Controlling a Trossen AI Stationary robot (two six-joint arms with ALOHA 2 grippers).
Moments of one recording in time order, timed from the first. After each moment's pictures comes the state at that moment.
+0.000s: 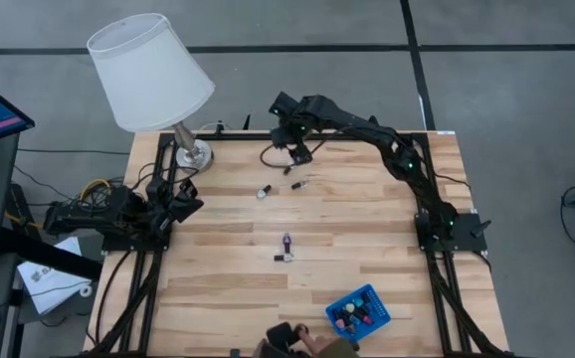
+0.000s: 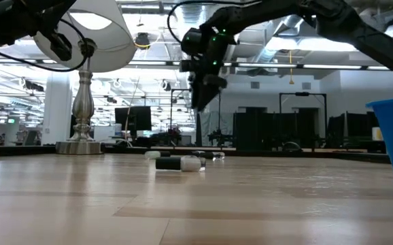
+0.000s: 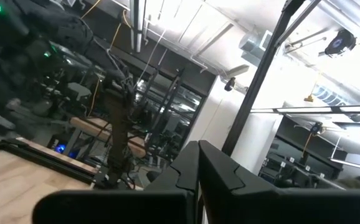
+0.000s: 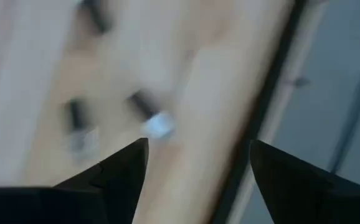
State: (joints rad) left arm -0.01 0.00 0.01 0.43 0.00 -0.51; right arm -0.47 2.35 2.34 -1.17 0.01 -0.87
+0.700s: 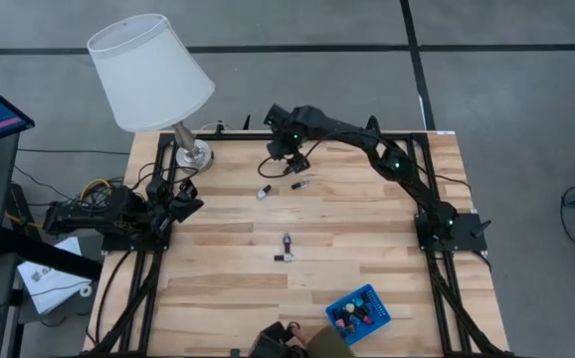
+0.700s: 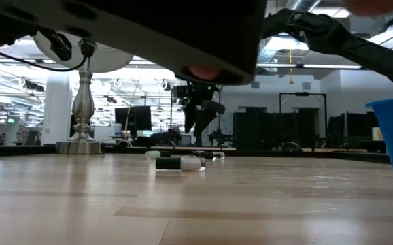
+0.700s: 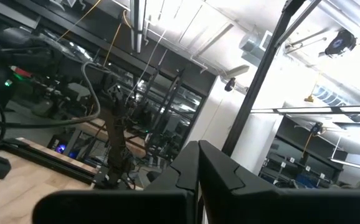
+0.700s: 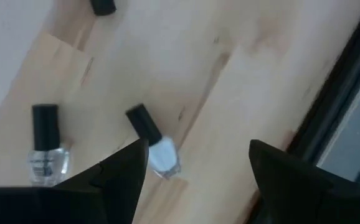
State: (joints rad) left arm -0.01 0.00 0.01 0.43 0.00 -0.51; right arm -0.49 2.48 2.34 -1.11 -0.06 -1.02
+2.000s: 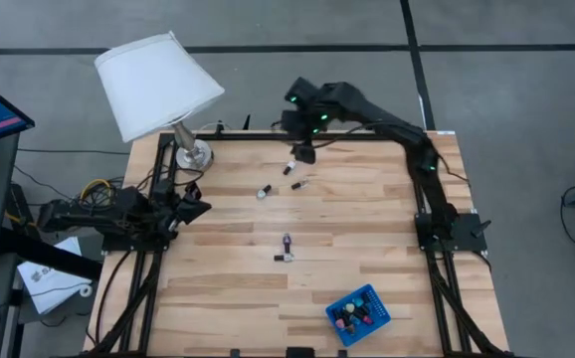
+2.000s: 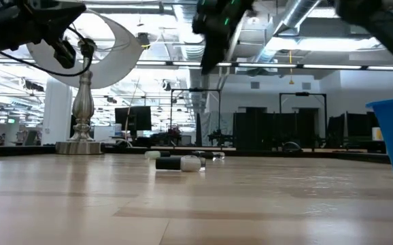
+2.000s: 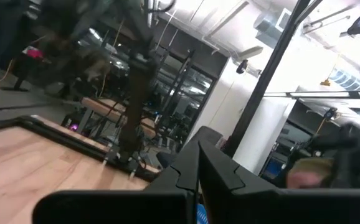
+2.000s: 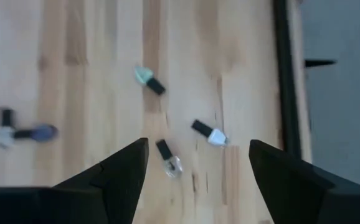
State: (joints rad) left arm -0.01 0.10 0.01 0.43 -0.01 -0.51; right arm -0.45 2.14 2.36 -1.31 -0.17 -0.39
